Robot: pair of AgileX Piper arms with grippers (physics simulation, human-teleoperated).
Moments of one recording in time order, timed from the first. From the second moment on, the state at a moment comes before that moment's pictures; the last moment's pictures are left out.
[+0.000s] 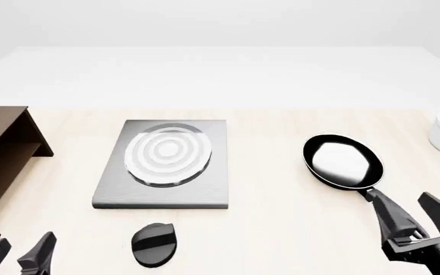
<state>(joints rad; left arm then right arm) 0.04 0.01 -0.01 0.35 -0.14 0.10 0.33 -0.08 -0.06 0.04</state>
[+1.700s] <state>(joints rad) 0.01 0.00 0.00 0.35 -0.19 -0.26 1.32 -0.82 0.75 -0.62</state>
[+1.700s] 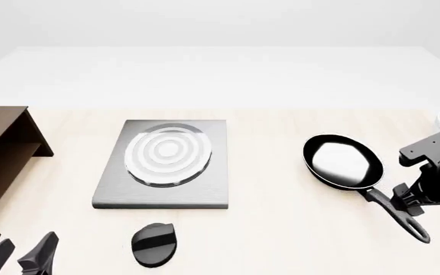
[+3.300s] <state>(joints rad) 0.02 0.00 0.00 0.35 -0.18 -0.24 1.63 -0.73 0.51 -0.55</state>
